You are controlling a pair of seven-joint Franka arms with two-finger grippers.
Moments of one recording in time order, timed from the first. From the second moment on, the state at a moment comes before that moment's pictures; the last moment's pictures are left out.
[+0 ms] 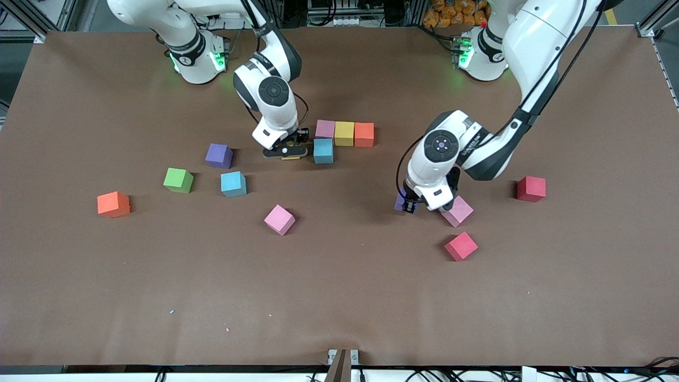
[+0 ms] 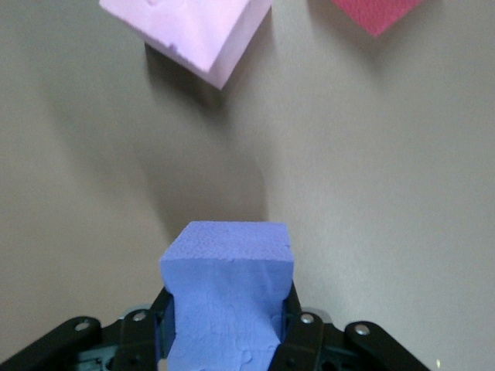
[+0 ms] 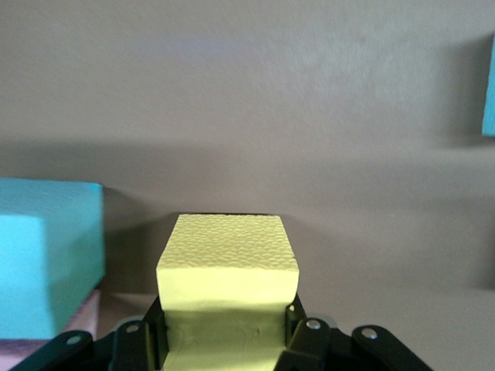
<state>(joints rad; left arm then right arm) -0.05 0.56 -0.52 -1.90 0.34 2.38 -2.03 0.87 0.29 -0.10 -2.26 0.09 2.43 0.61</state>
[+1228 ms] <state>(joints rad) 0.00 0.61 -0.52 -1.82 0.23 2.37 -2.03 0.80 0.62 -0.10 -1.60 0.20 2.05 0.58</state>
